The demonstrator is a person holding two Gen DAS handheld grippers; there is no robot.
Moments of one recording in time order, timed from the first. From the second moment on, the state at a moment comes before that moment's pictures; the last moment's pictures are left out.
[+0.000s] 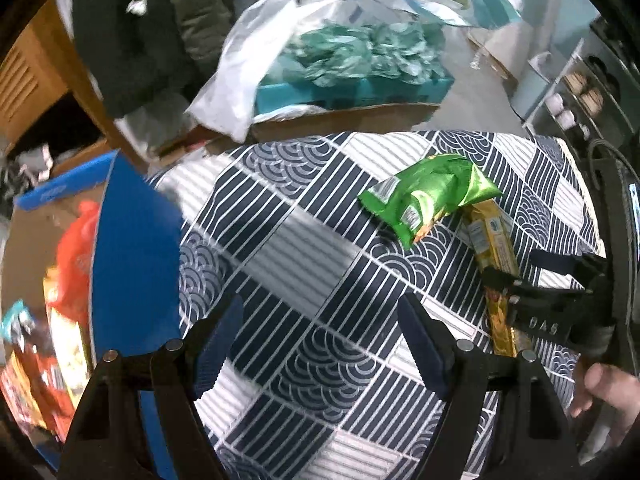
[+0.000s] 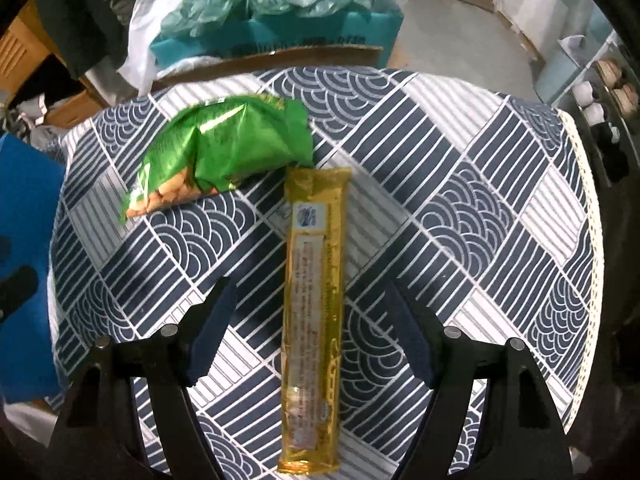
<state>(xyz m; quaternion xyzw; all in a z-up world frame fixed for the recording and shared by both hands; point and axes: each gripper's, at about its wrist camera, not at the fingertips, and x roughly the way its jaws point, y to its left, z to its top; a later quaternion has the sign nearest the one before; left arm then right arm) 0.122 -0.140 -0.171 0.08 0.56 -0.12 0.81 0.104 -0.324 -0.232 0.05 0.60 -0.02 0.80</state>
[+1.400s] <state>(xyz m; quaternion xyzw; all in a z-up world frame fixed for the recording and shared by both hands) 0.198 -0.274 -0.232 0.19 0.55 -0.28 0.76 0.122 -0.383 -0.205 0.11 0.57 -0.06 0.81</state>
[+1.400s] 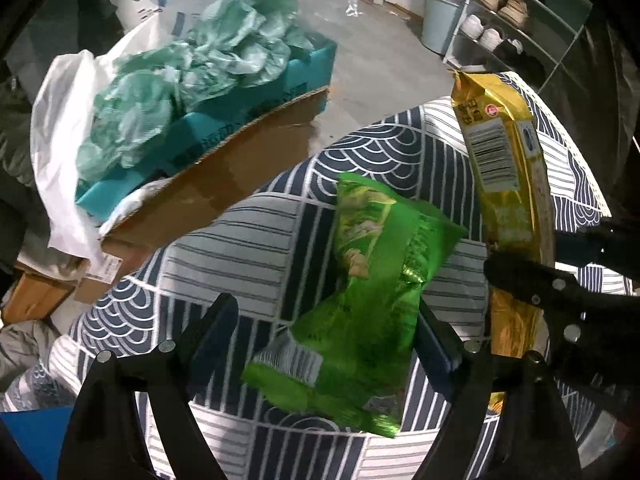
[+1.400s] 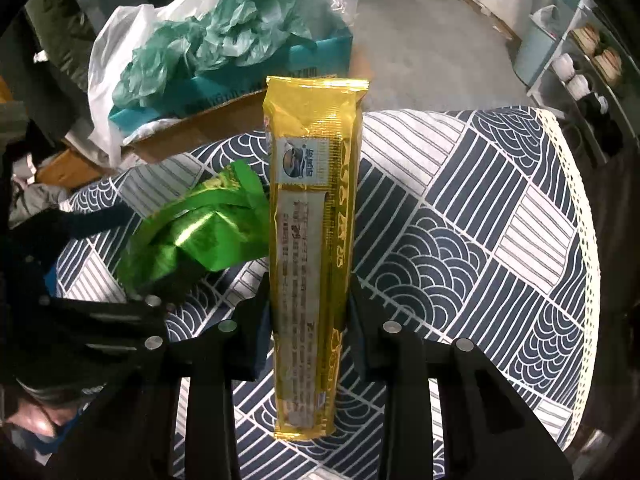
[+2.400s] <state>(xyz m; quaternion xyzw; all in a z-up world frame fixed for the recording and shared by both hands) 0.155 -0.218 -0.169 0.10 0.55 -0.24 0.79 0.096 -0.361 -0.169 0.09 0.55 -0.05 0.83</state>
